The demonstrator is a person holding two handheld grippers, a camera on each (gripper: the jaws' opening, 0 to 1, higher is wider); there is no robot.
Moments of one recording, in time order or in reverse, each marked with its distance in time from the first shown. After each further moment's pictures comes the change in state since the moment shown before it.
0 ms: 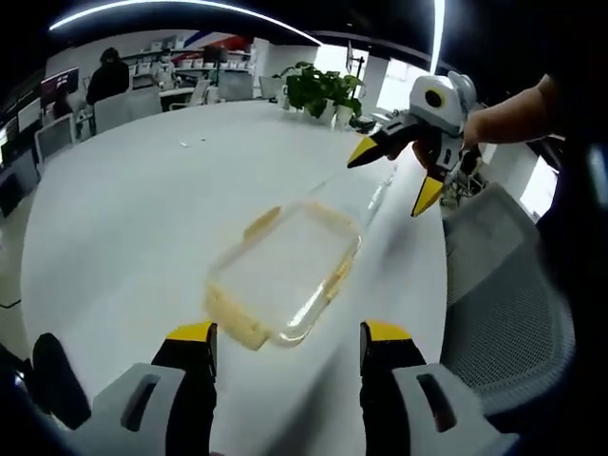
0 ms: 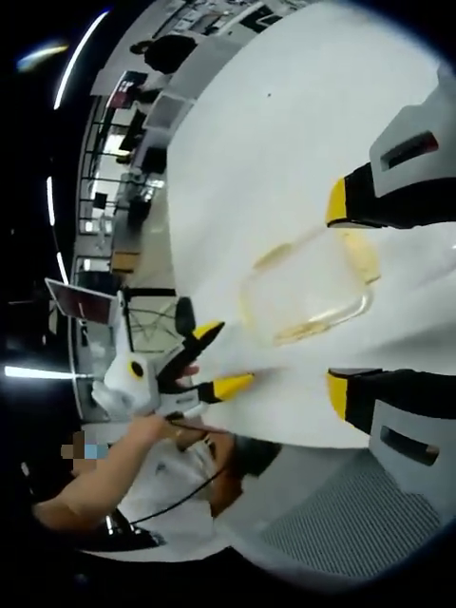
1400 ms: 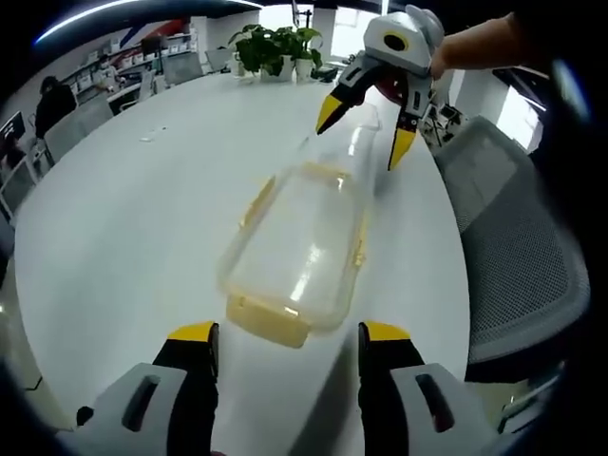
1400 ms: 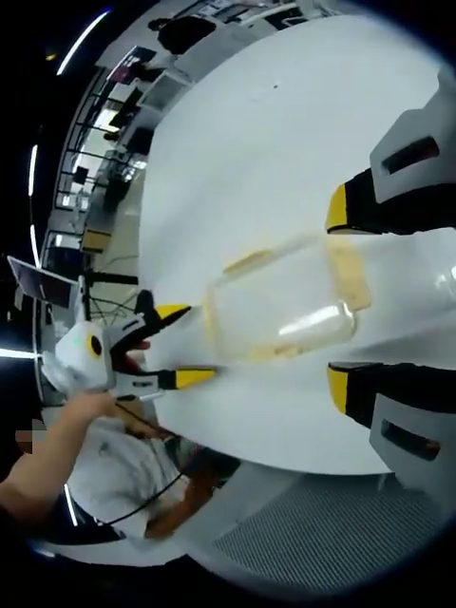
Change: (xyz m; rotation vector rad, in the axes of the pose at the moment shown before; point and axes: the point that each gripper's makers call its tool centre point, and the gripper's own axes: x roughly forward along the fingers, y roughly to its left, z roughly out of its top) left arm 0.018 0.025 -0.012 0.257 0.200 -0.080; right arm 0.020 -0.020 -0.022 -0.105 0.170 0.042
